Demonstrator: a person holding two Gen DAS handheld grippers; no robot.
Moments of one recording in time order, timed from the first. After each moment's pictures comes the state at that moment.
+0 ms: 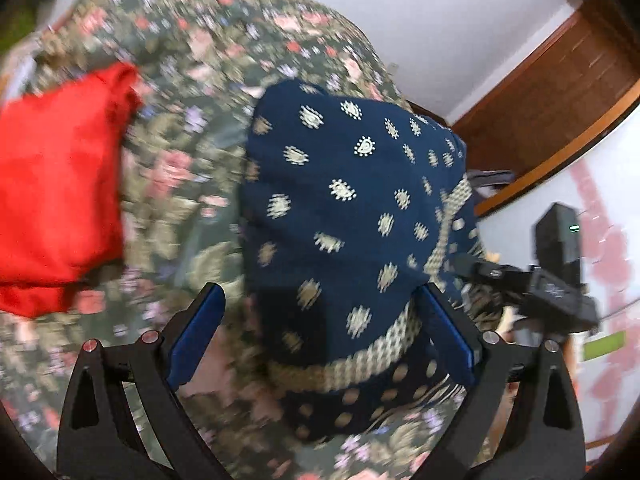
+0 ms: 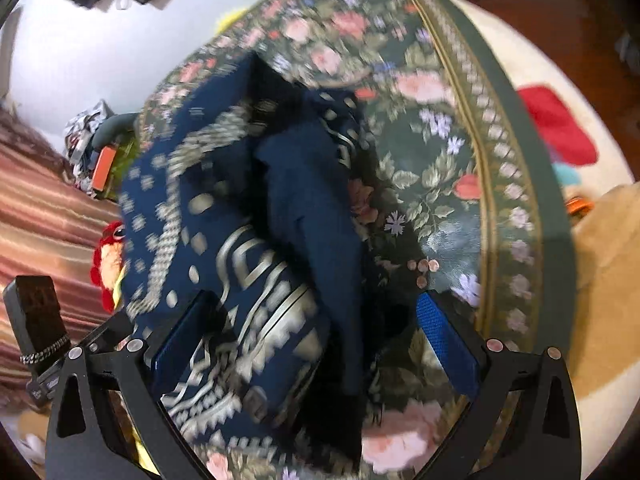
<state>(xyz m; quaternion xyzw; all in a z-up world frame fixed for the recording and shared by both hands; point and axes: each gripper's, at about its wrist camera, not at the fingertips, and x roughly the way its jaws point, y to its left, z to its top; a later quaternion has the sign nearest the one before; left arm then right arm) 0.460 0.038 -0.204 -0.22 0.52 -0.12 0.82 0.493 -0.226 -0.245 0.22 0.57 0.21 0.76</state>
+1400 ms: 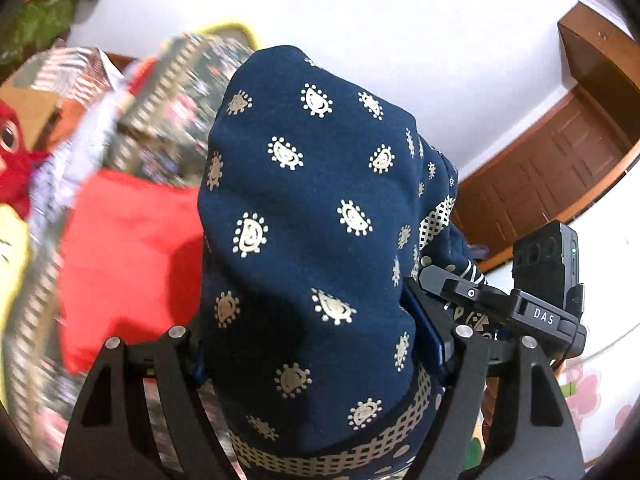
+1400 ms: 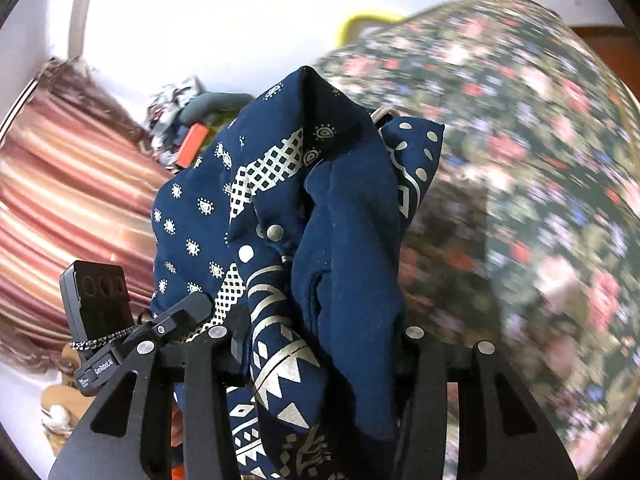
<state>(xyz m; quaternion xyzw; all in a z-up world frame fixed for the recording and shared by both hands) 0.445 0.221 -0.084 -0.28 0.42 -0.09 0.86 0.520 -0.020 -0.127 0.21 0.51 0.36 0.75</state>
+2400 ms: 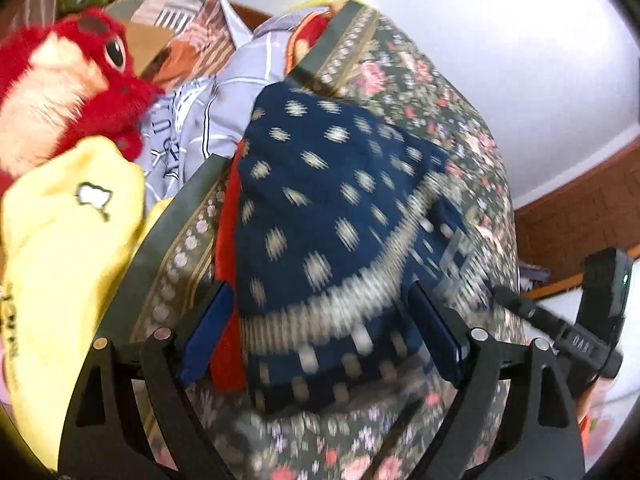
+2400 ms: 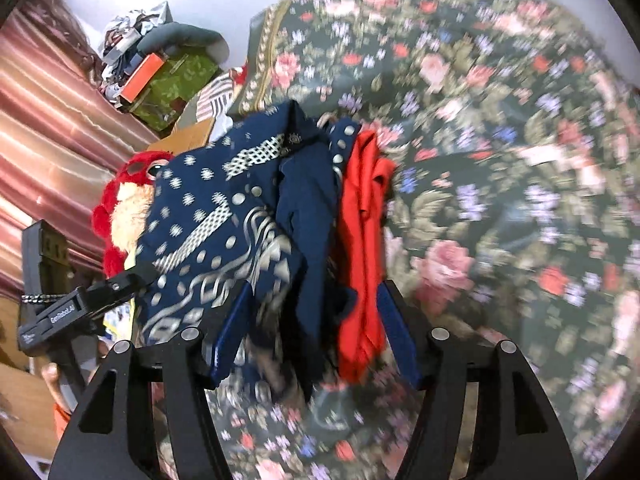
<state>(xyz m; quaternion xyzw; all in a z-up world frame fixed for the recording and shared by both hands) 0.398 0.340 -0.184 -0.29 0.49 0.03 0.82 0.506 0.078 -0.212 0.06 0.55 0.30 0.78</state>
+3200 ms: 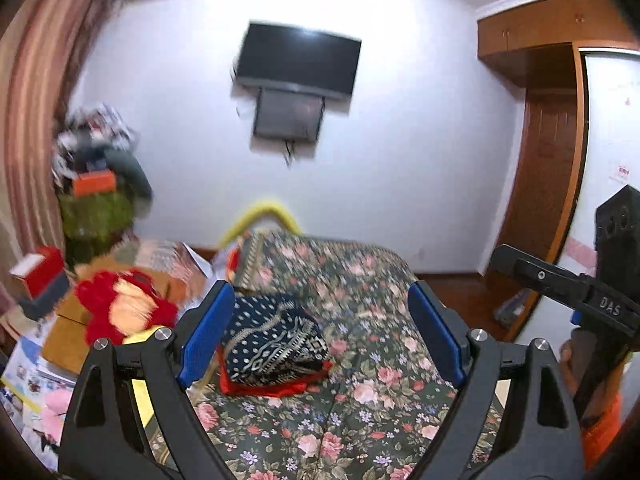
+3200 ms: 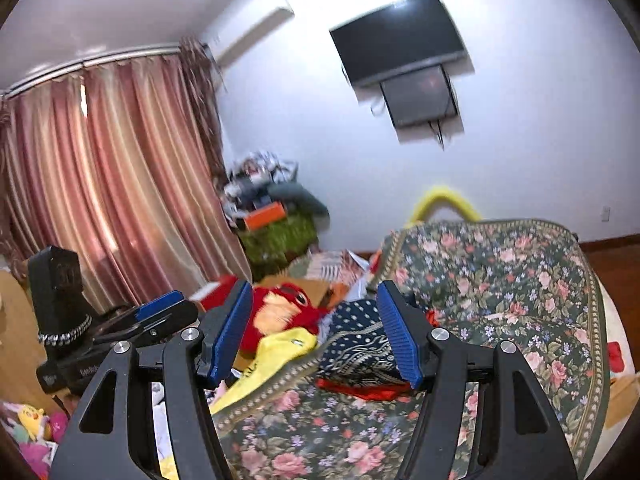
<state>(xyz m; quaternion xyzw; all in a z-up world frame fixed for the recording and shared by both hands) 0.124 0.179 0.073 -0.09 0.15 0.03 0.98 0.231 0.002 0.033 0.09 0.19 0.39 0.89</state>
